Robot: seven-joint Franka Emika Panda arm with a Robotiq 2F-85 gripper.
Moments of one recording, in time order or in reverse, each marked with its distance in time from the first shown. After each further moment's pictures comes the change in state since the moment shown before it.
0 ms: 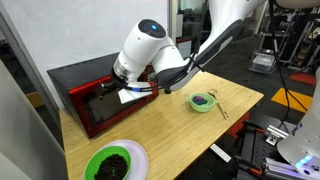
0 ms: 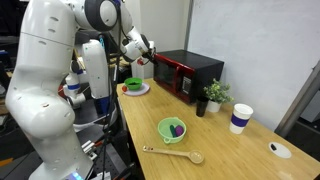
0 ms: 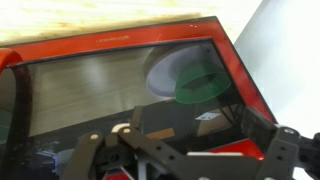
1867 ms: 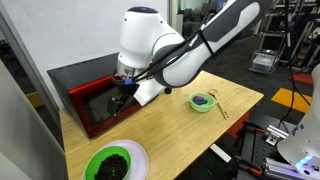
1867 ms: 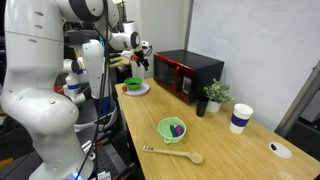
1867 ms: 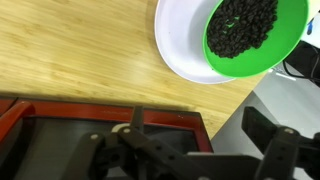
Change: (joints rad) arm 0.136 -0.116 -0.044 -0.099 0.663 -0.265 -0.718
